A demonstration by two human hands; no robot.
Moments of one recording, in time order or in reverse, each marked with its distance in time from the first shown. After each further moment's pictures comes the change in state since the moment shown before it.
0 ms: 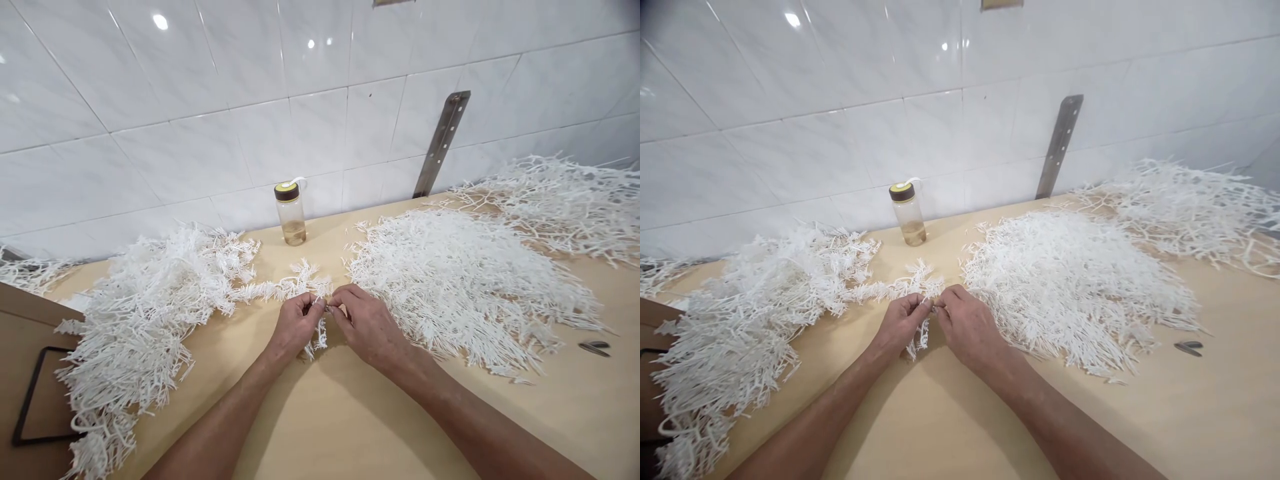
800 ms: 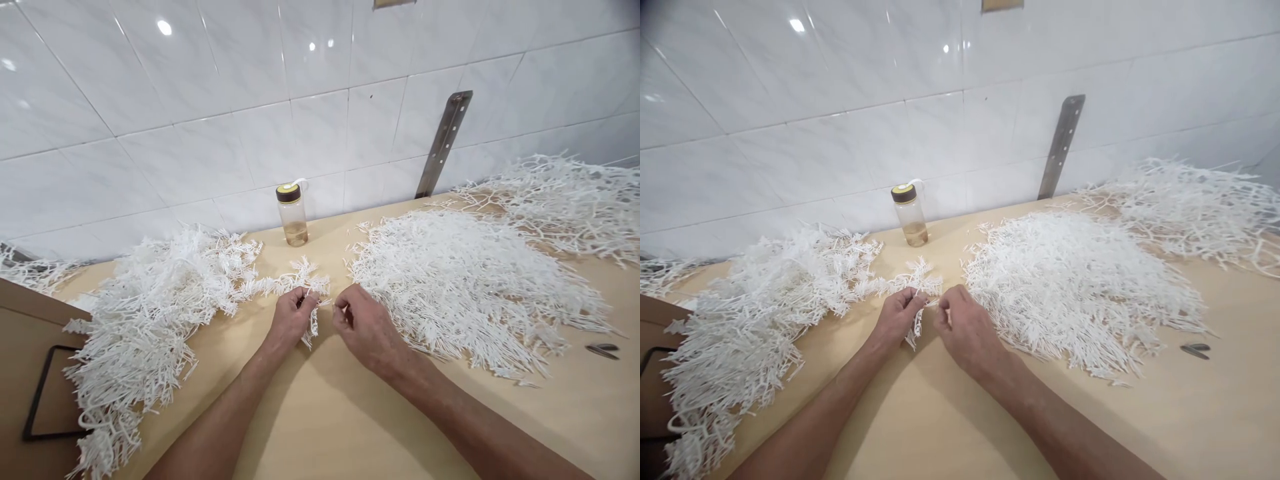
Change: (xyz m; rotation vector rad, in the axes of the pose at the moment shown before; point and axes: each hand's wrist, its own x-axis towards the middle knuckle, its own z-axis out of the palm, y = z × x) left_hand 0.008 -0.001 -0.007 -0.066 0.129 0.005; right_hand -0.004 -0.005 0.008 0.020 0.098 0.046
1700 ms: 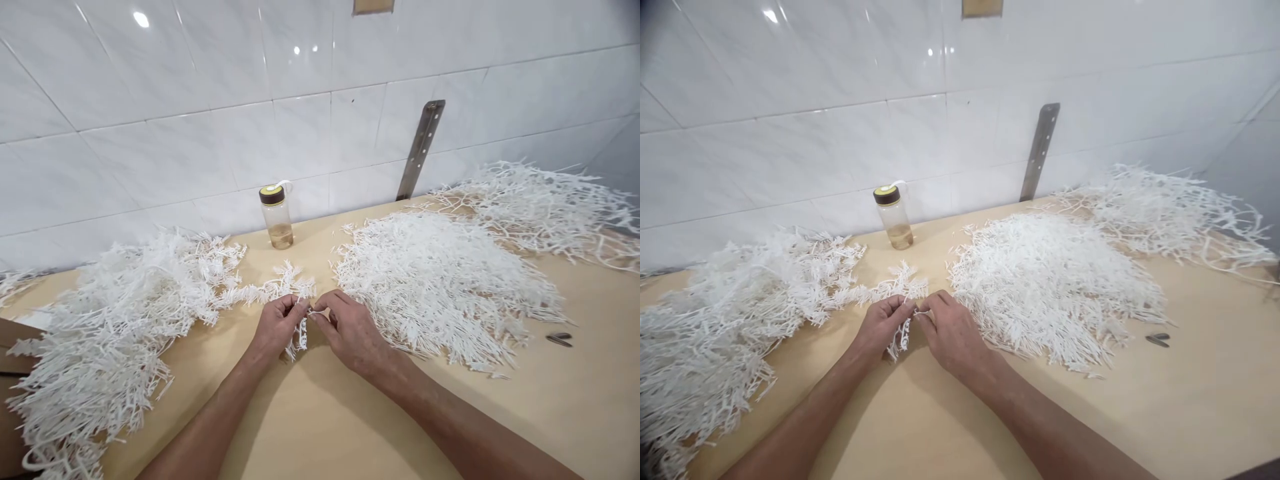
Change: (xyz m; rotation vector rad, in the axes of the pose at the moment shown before) left_hand -0.002 0.001 0.000 -0.096 -0.144 -0.061; right_hand 0.003 0.003 -0.003 0.094 -0.074 -0.003
